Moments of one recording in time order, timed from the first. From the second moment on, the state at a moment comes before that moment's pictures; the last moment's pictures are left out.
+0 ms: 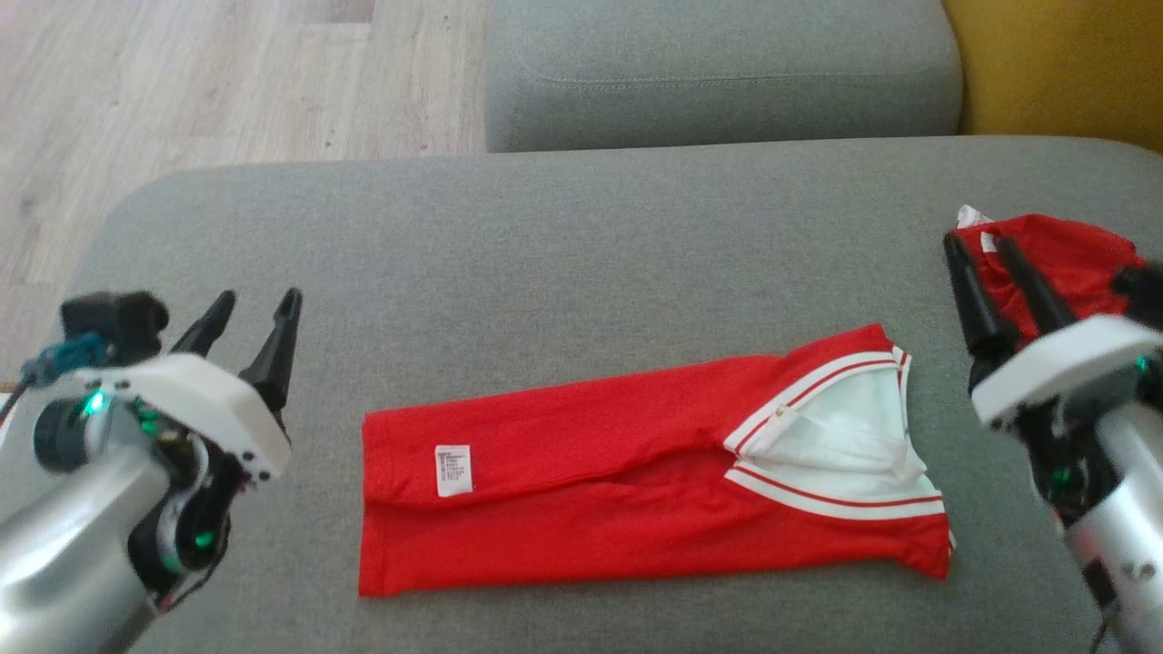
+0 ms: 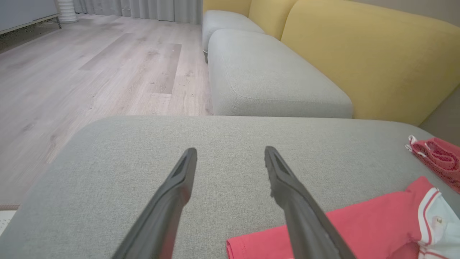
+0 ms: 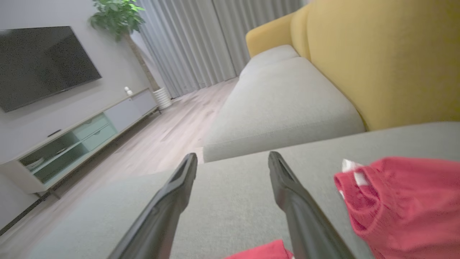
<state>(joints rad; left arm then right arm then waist) -0.60 0.72 -1.05 0.26 -1.20 0.24 -0.22 -0.46 -0.46 0.45 0.54 0.92 0.13 -0.09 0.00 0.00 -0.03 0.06</state>
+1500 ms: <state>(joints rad) -0.09 0.31 -0.40 0.20 -0.68 0.16 -0.25 -0.46 -0.18 0.01 0.90 0.45 0.13 0.54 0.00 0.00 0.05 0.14</state>
